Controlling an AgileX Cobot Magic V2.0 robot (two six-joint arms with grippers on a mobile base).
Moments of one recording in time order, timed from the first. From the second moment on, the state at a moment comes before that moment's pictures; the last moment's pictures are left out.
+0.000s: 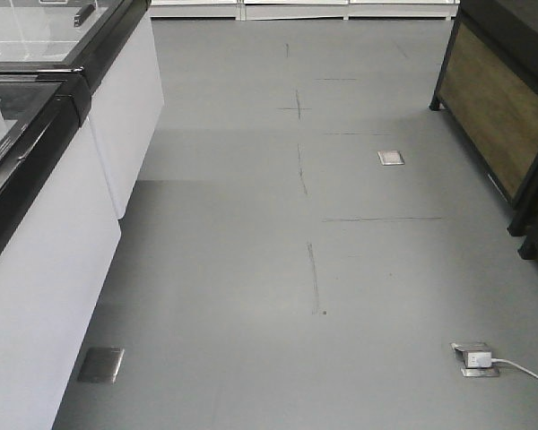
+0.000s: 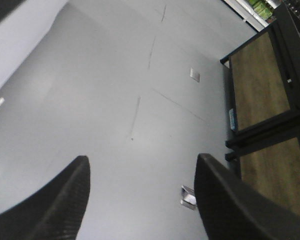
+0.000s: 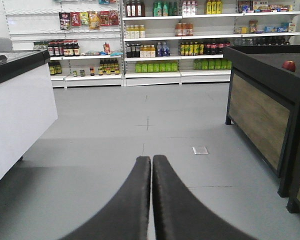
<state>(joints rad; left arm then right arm) -0.06 0.51 -0.45 -0.22 0.58 -0.55 -0.02 -0.01 0.03 0.06 0.09 -0.06</state>
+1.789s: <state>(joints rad) 0.90 1.14 -1.42 -0.58 1.11 -0.49 -0.02 -0.01 0.03 0.06 0.09 -0.06</state>
